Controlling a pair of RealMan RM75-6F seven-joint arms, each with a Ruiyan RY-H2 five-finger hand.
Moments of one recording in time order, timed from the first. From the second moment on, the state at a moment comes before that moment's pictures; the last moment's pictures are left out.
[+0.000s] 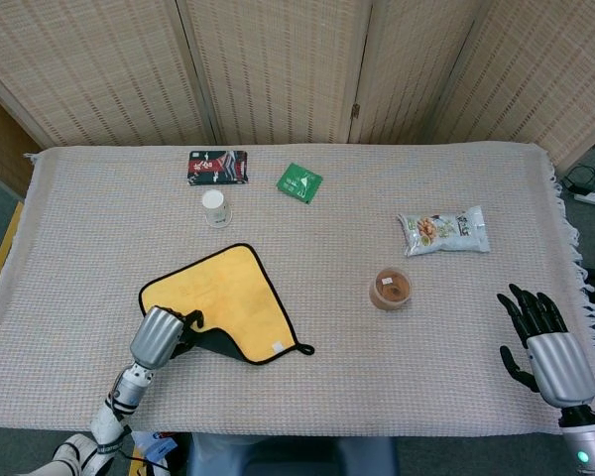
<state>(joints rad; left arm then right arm) -0.44 -1.93 -0.03 -0.66 1.73 1.55 -0.24 0.07 -1.10 0.00 -1.62 -1.62 1.50 -0.01</state>
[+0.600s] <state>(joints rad) -0.69 -2.08 -0.14 -0.34 1.60 1.30 -0.33 0.07 -1.07 0.03 -1.60 -1.53 1.45 0.08</state>
